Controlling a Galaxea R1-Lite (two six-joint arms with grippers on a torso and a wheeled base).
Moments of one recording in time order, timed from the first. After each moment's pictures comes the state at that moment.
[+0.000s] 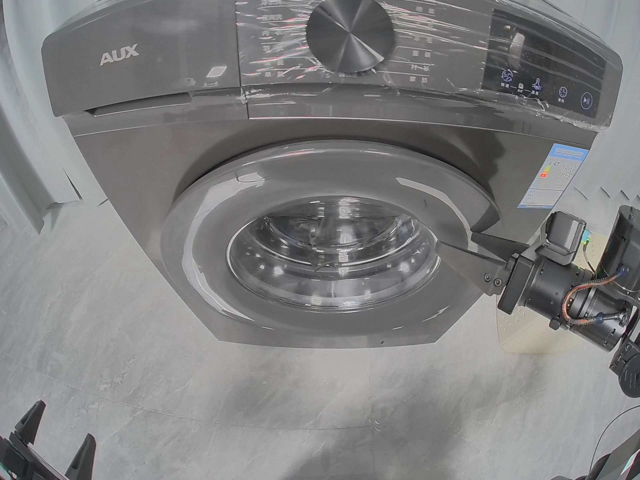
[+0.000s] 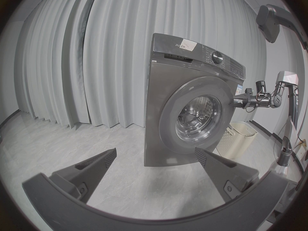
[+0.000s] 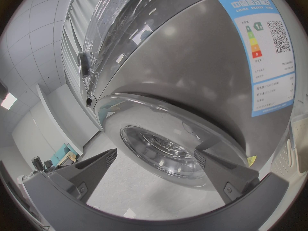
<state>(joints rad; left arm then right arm) 0.00 0.02 -0.02 -0.01 -0.14 -0.05 0.50 1.48 -0.49 -1.05 0.14 0.27</state>
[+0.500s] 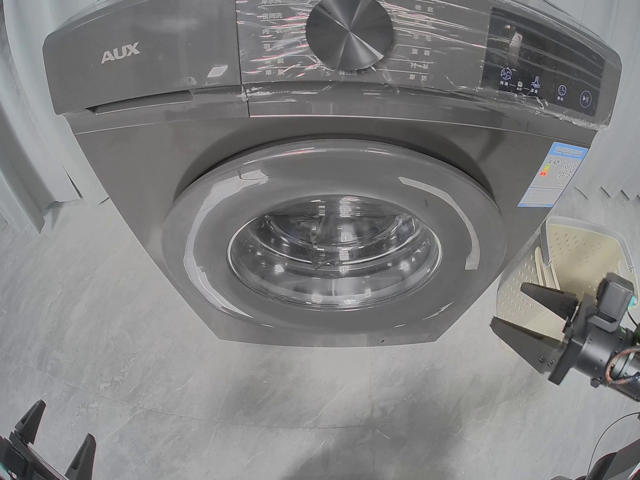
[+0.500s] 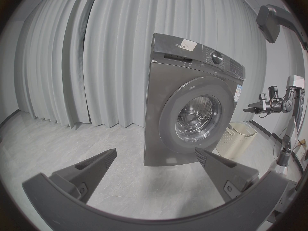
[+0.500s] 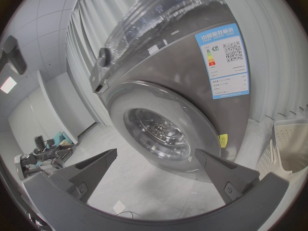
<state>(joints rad) 0.00 0.02 -0.02 -0.01 -0.14 -0.05 0.53 1.22 -0.20 -1.01 0.15 0.17</state>
